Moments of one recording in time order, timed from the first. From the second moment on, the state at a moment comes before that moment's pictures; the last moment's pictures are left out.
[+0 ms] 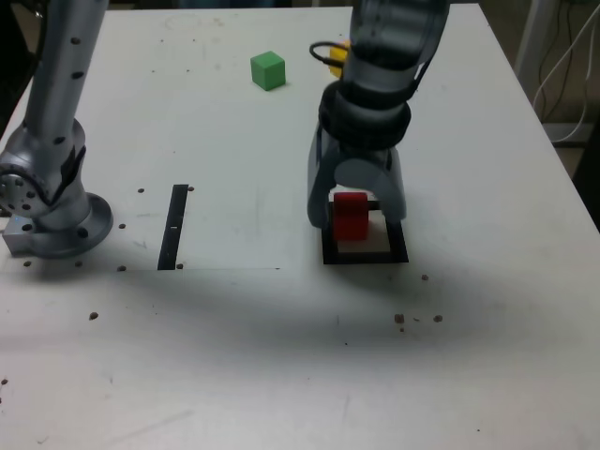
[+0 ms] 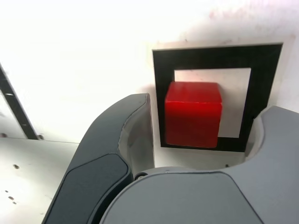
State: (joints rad) arm -0.09 2.05 -1.54 1.25 0.08 -0.07
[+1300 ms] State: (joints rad) arm 0.67 2.32 -2.25 1.58 0.21 0.52
